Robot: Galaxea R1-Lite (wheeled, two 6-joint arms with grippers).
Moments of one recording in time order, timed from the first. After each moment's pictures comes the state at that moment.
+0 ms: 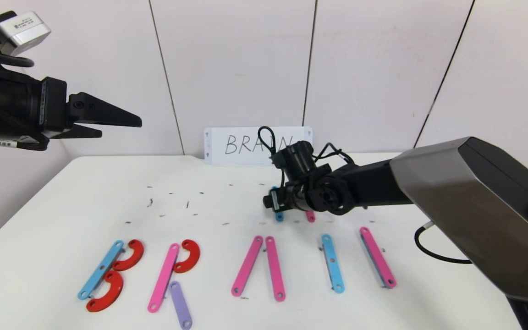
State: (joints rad) left arm -0.10 1.43 -1.50 0.58 -0.46 -0.14; right arm 0.64 2.37 -1.67 0.04 -0.25 0.23
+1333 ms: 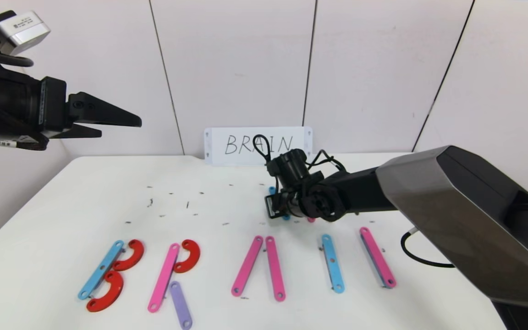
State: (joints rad) left arm -0.10 1.43 -1.50 0.58 -0.46 -0.14; right arm 0.65 2.42 -1.69 0.04 -0.24 0.23
